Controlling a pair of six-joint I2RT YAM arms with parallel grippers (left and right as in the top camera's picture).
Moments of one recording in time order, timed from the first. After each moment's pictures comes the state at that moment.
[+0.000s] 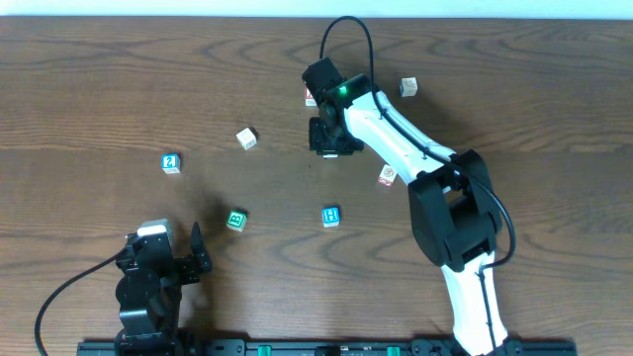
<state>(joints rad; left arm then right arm) 0.08 0.01 0.15 -0.57 -0.04 -0.06 0.54 2.27 1.85 -0.98 -0.03 0.53</state>
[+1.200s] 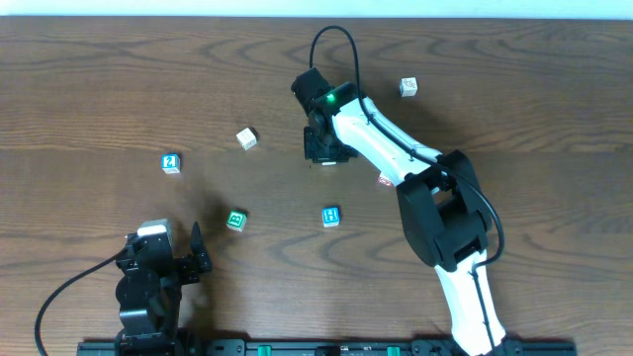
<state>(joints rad) 0.08 0.01 0.15 -0.57 -0.04 -0.06 0.58 2.30 1.84 -1.00 0.03 0.55</state>
